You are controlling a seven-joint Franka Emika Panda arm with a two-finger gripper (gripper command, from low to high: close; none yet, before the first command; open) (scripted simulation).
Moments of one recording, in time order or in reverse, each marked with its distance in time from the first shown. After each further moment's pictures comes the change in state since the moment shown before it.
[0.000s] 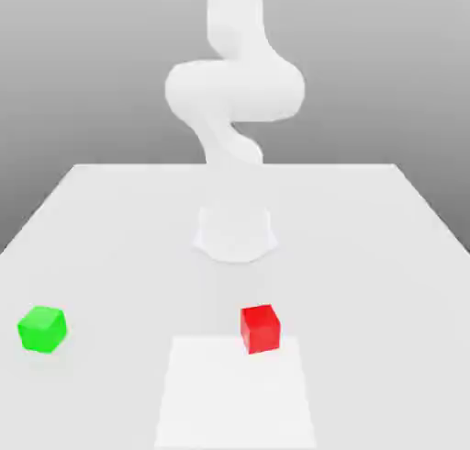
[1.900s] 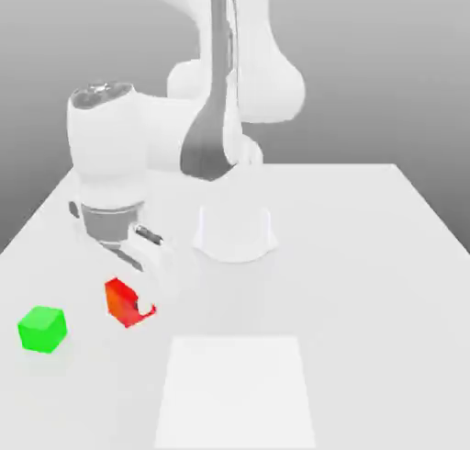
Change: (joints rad) arm -0.303 0.689 -0.261 -0.379 0.013 0.346 0.505
